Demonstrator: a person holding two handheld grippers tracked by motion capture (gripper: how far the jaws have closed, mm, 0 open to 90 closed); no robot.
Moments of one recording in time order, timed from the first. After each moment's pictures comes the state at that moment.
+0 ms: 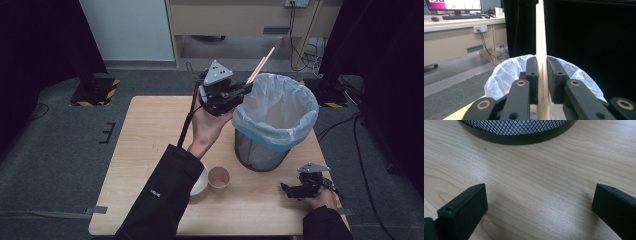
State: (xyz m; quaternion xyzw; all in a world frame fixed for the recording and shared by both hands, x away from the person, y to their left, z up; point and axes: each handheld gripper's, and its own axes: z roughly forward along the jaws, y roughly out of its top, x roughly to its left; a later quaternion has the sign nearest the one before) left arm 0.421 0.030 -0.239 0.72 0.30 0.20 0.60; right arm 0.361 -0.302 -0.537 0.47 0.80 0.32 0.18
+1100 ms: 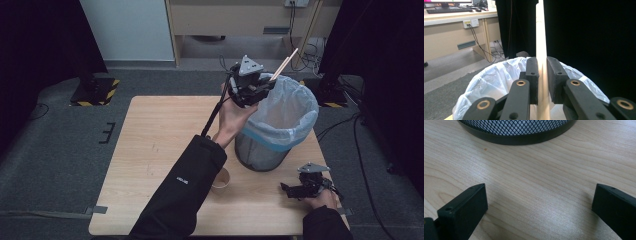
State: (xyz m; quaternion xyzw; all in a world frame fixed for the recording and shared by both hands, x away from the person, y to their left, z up) left arm 0.459 -0.031 -0.248 0.74 0.29 0.18 0.58; right arm 0.361 -0.302 -0.537 0.47 0.80 0.32 0.18
